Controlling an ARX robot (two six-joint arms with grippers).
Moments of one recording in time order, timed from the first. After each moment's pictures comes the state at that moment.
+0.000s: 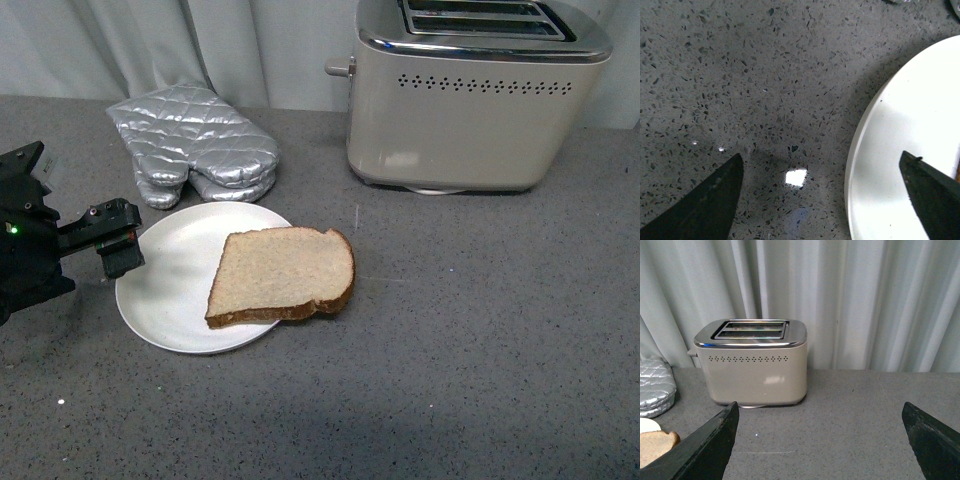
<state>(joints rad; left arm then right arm) -0.02 2.06 0.80 0.29 0.08 -0.34 0.00 0.00 0.00 0.00 0.00 0.00</state>
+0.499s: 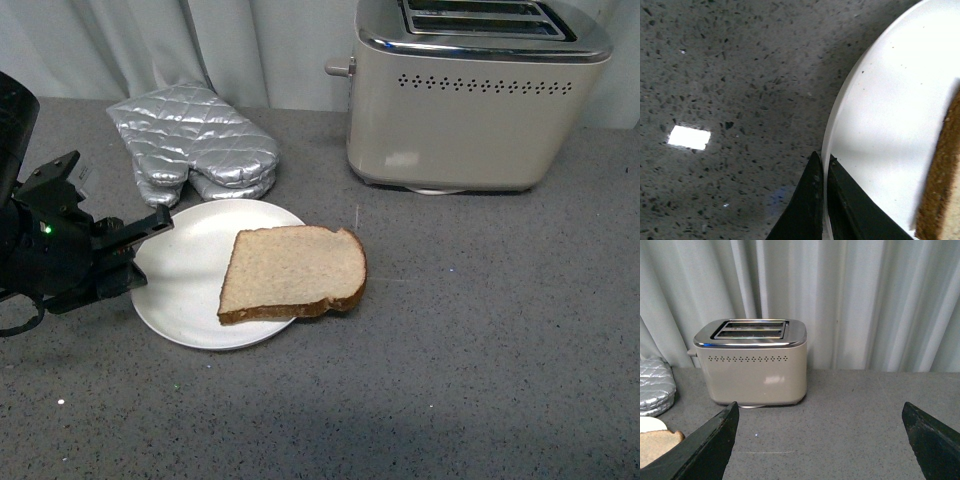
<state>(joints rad) -0.08 2.06 0.84 0.22 0.16 -0.42 0.00 0.00 0.00 0.00 0.00 0.00</state>
